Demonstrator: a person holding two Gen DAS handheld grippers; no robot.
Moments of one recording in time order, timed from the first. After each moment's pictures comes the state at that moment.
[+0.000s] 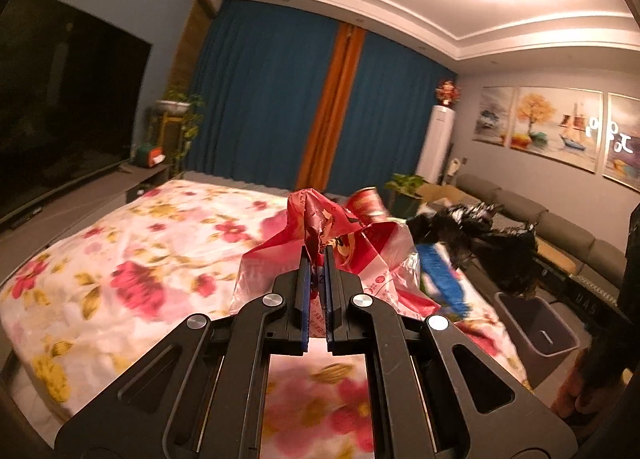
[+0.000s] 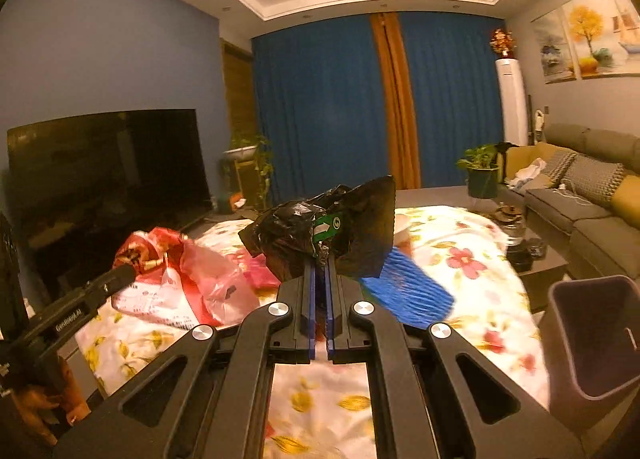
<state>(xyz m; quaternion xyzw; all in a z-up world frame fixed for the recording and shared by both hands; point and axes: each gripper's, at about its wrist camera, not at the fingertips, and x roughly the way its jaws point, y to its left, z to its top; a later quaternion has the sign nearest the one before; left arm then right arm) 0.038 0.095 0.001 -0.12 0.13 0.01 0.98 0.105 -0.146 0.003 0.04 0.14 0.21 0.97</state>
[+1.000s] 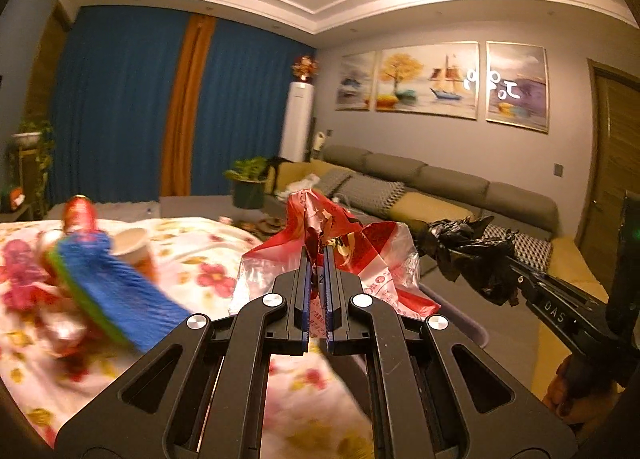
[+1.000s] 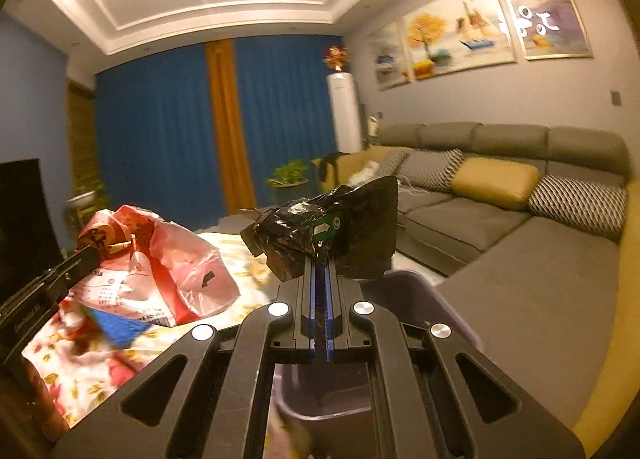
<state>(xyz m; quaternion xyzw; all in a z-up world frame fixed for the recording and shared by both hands) 0.144 -0.181 0.001 -0.04 0.12 -0.23 0.96 0.097 -0.394 -0.013 0.09 0.12 -0.09 0.99</state>
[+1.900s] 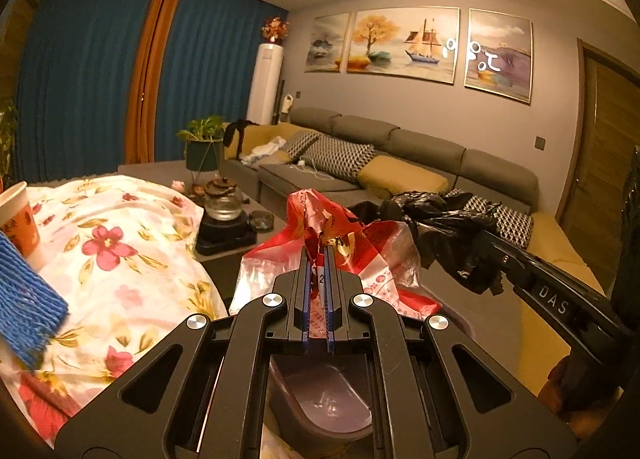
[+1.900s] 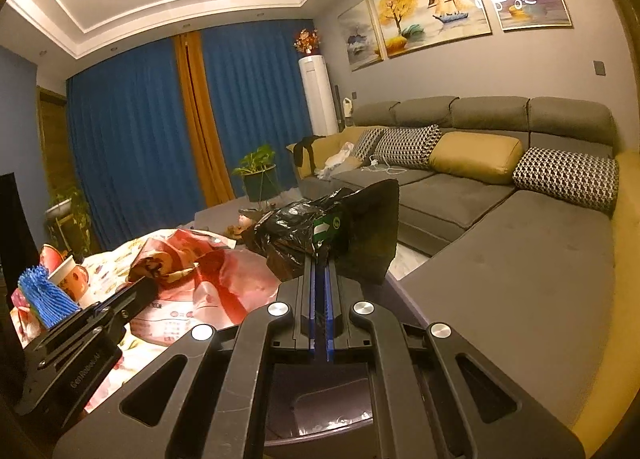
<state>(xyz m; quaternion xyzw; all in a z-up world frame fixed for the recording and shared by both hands) 0.206 -0.281 -0.055 -0.04 0.18 -0.28 0.94 0.127 -0.429 -0.036 0.12 0.15 -0.10 0.98</state>
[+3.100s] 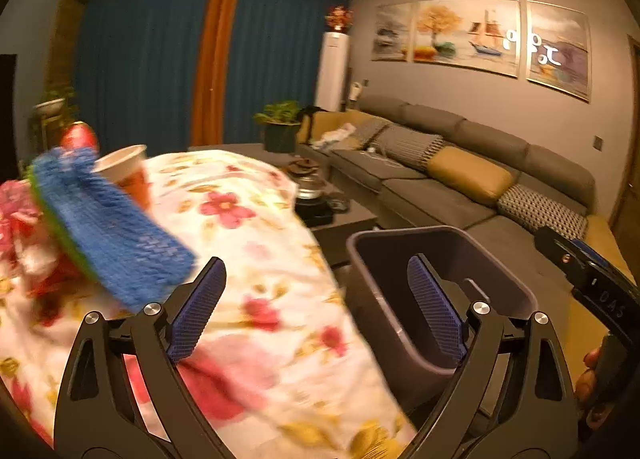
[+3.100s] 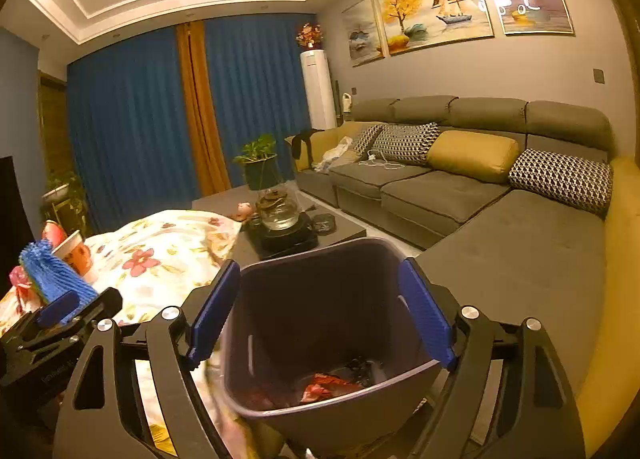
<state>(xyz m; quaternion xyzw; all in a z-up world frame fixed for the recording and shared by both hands) 0.177 -0.193 -0.062 -0.03 0.21 -0.15 0.97 0.103 -0.383 -0.038 0.10 0.16 -0.11 0.98</state>
